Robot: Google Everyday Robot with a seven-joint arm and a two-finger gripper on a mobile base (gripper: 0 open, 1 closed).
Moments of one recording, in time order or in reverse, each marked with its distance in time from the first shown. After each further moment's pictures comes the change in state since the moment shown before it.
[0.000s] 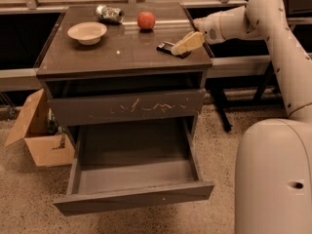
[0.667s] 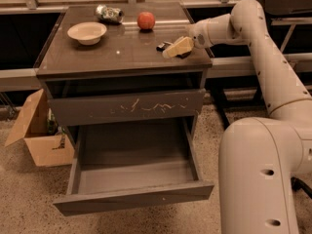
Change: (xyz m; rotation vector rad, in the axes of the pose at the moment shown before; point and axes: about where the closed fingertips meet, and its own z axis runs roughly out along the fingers) arm 0.014 -0.011 0.046 -0.004 0.002 0.032
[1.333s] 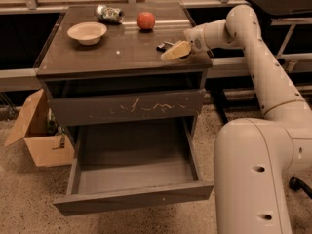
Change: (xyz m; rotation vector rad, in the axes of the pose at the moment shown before) arm 0.017 -0.007 0.020 0.007 0.015 0.028
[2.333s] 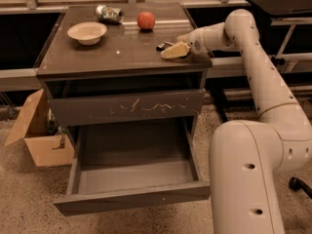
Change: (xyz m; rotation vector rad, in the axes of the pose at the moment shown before) arm 0.013 -0.010 0.010 0.005 -0.004 0.052
